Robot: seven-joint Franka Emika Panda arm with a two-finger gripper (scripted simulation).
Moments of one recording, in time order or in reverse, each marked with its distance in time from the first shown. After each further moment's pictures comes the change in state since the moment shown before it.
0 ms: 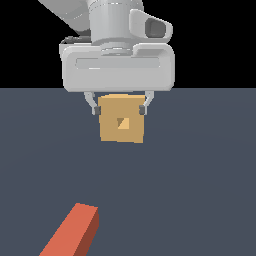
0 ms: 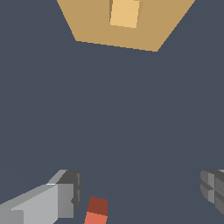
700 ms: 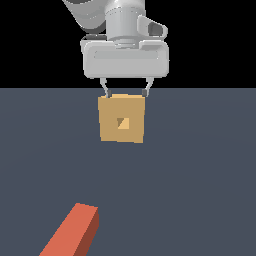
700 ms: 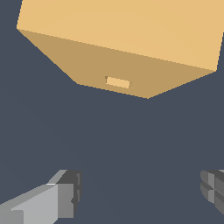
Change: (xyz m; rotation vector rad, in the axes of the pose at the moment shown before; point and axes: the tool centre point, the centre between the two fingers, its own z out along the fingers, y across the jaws) arm 0.084 0.014 -0.027 -0.003 0.005 -0.075
